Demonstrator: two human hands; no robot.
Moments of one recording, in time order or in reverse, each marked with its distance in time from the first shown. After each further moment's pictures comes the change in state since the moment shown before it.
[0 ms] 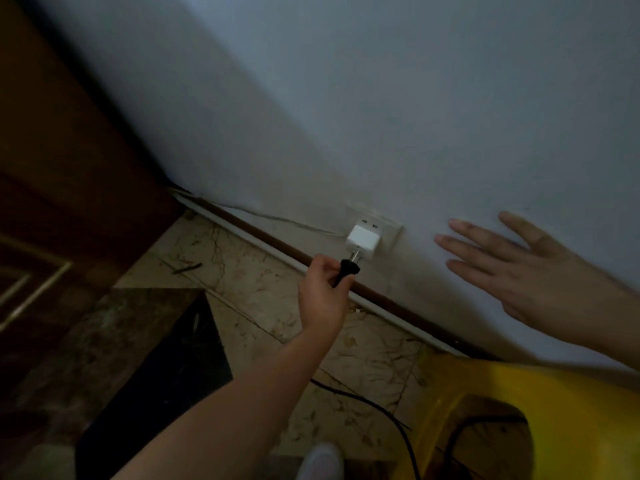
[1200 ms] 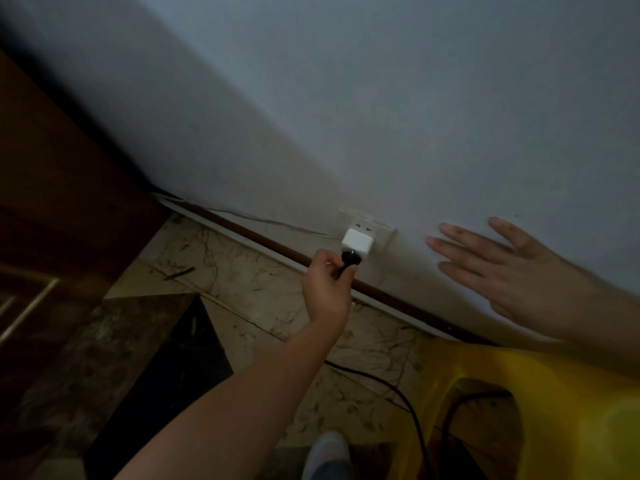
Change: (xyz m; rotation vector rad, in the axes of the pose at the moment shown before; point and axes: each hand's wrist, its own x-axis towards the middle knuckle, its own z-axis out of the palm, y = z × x) left_hand 0.004 0.024 0.000 -0.059 -0.034 -0.029; right_hand -0.001 -0.002 -0.003 0.069 -0.058 0.013
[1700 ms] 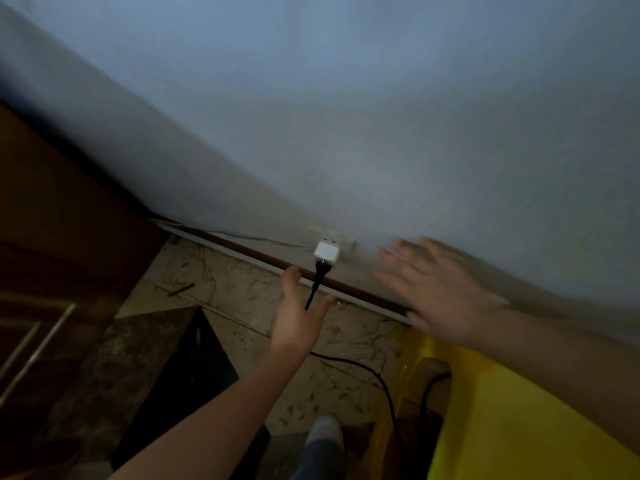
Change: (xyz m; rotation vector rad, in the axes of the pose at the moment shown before) left_hand -0.054 0.056 -0.050 0.315 -0.284 -0.029; right_hand 0.005 -0.029 -0.067 0.272 -0.202 0.193
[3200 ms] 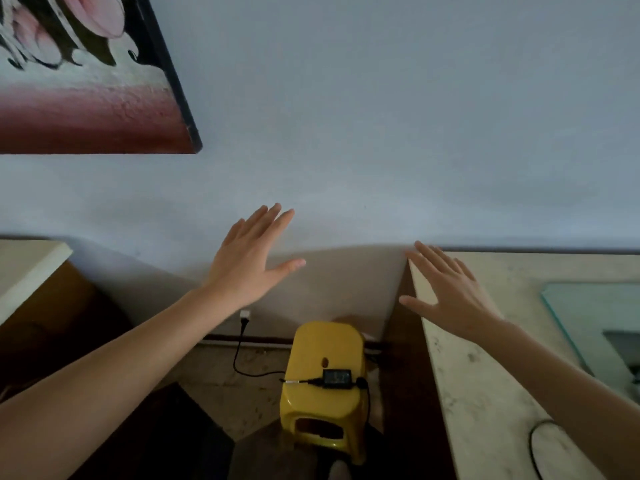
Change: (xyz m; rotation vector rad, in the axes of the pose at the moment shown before) left_hand -0.492 0.492 -0.194 0.796 0.003 1.034; right_hand -0.604 -0.037 -0.375 0.449 0.420 0.783
